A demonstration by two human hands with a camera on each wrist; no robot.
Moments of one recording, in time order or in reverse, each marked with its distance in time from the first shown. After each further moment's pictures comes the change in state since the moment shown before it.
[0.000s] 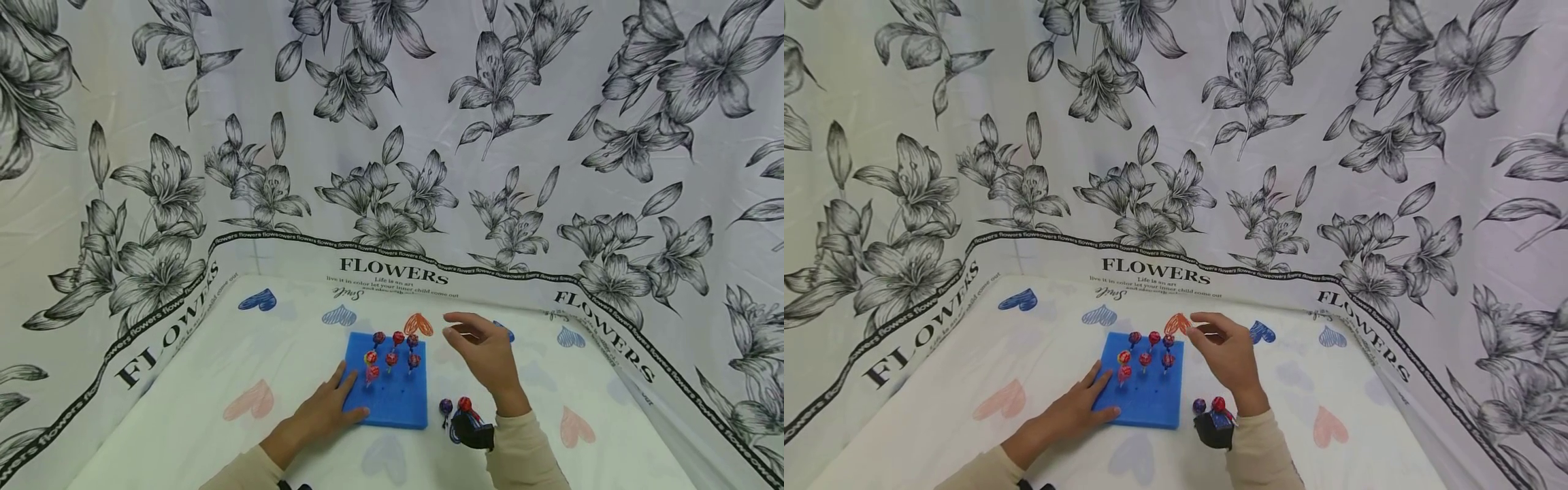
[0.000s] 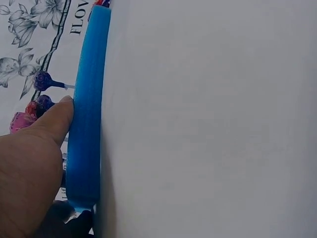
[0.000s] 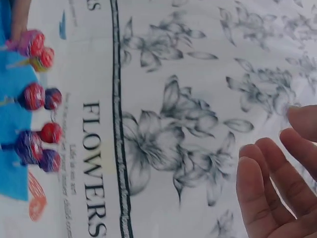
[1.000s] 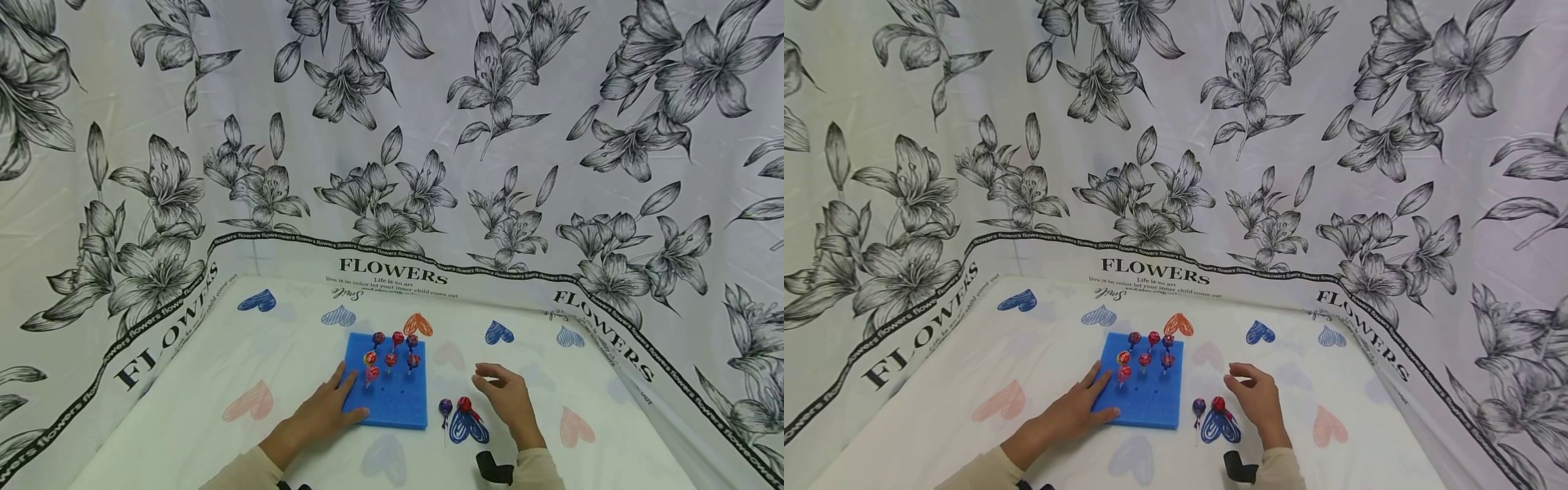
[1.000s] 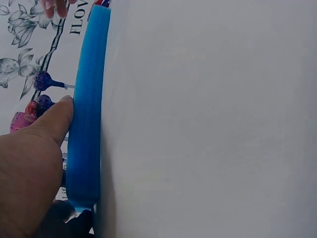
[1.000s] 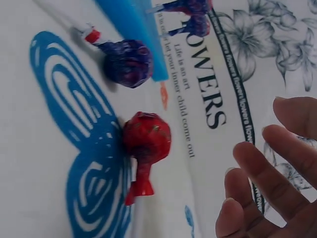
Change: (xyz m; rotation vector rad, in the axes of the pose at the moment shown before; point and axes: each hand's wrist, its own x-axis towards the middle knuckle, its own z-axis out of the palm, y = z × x) left_hand -0.001 0.003 0.000 0.018 0.005 -0.018; right_hand -0.066 0.147 -0.021 -0.140 0.063 0.547
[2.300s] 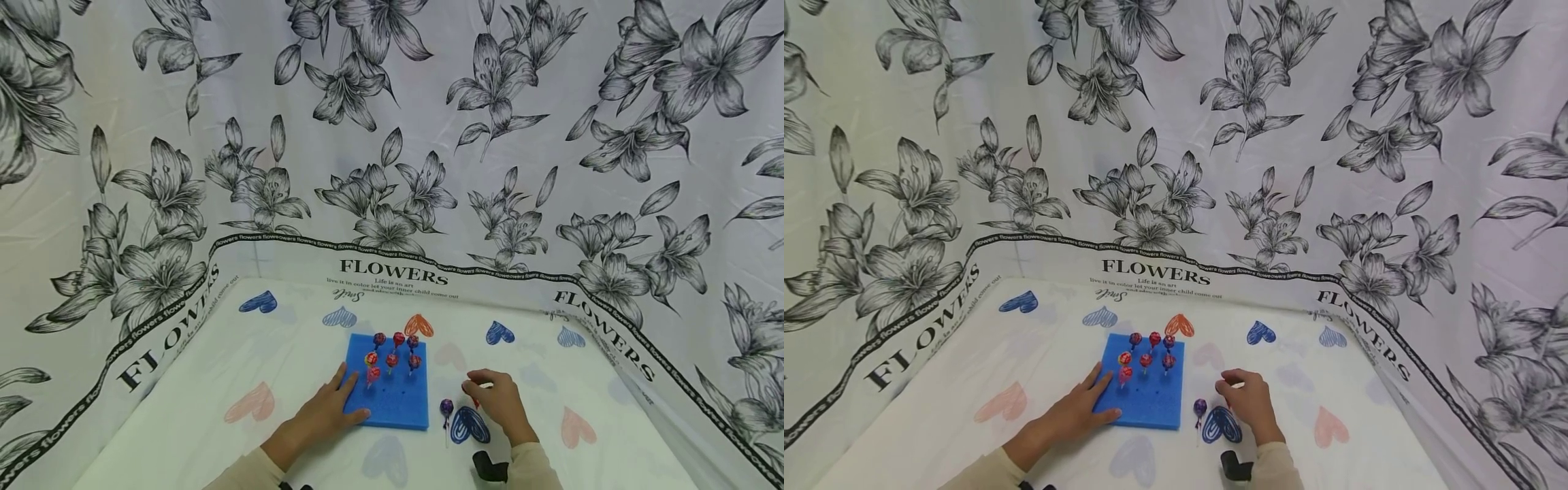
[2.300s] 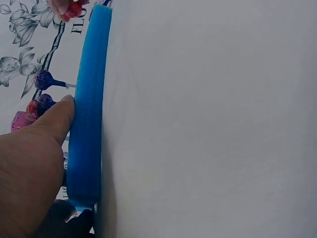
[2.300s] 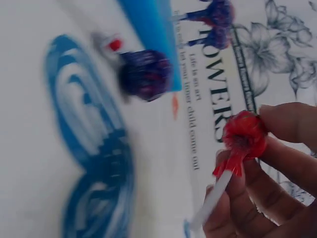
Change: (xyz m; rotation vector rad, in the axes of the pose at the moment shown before) left_hand 0.002 -0.003 0.003 0.000 -0.005 -0.010; right_hand 0.003 0.001 0.013 -0.169 -0.095 -0.041
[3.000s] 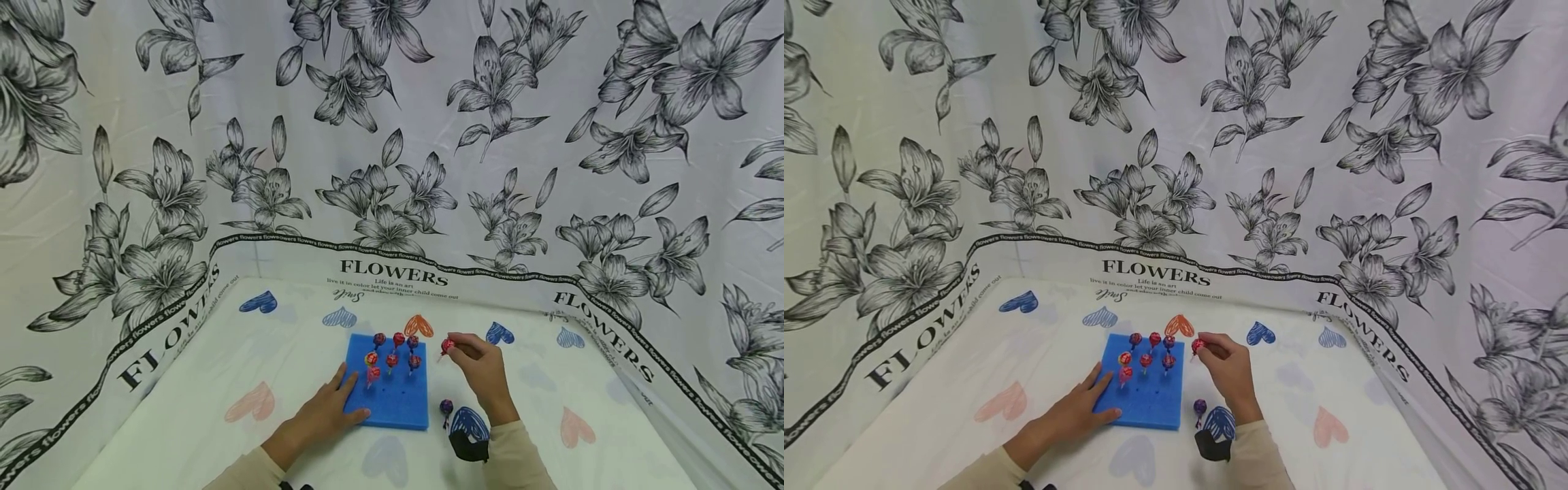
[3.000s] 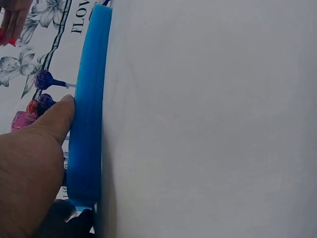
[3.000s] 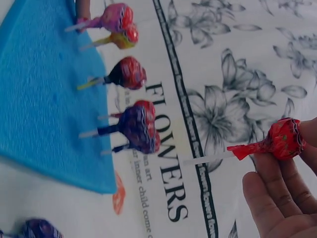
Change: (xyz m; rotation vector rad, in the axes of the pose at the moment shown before) left_hand 0.001 -0.002 0.002 0.007 -0.002 0.000; right_hand 0.006 -0.079 0.002 0.517 0.065 -0.231
